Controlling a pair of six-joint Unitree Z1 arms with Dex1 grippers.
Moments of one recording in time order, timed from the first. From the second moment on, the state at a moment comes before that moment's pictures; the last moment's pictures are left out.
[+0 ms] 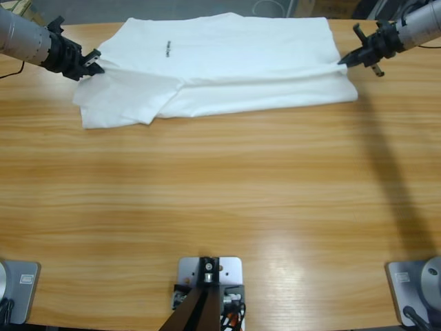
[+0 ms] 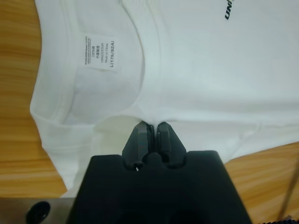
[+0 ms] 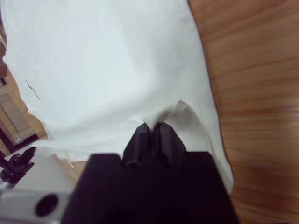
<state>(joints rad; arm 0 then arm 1) -0.23 1.90 -1.18 0.33 -0.20 -0.54 -0.12 2.20 -1.56 0.66 0.61 0.38</state>
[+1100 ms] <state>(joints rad) -0.22 1.84 -1.19 0.38 -0.20 -0.48 0.07 2.07 -1.58 0.71 0.48 0.40</state>
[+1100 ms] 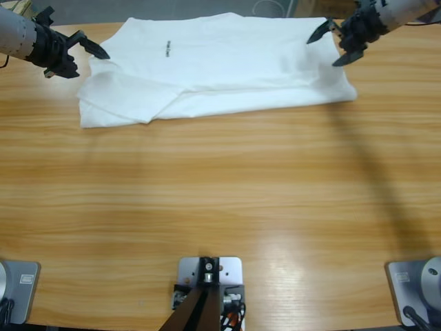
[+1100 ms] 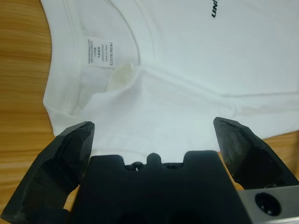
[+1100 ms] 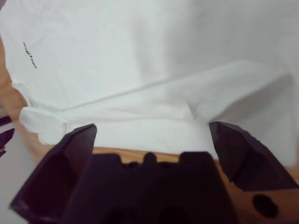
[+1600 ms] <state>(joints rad) -0.22 1.81 -1.18 0.40 -0.20 -0.47 0.08 2.00 -1.38 0.66 0.46 0.43</state>
